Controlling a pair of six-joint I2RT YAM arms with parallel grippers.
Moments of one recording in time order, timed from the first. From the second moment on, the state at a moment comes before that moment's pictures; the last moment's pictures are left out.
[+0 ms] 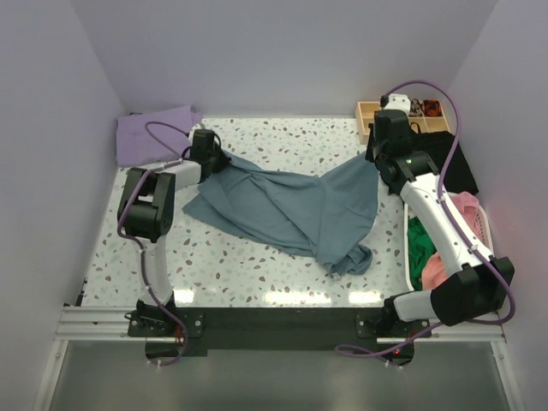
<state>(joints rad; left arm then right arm) -0.19 2.08 1.31 0.11 -0.01 -0.84 0.28 1.38 1.37 -0.54 0.45 0.21</state>
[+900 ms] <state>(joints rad) -0.30 1.10 1.65 -0.48 0.02 -0.43 0.28 1.03 1.96 -0.88 0.28 0.18</state>
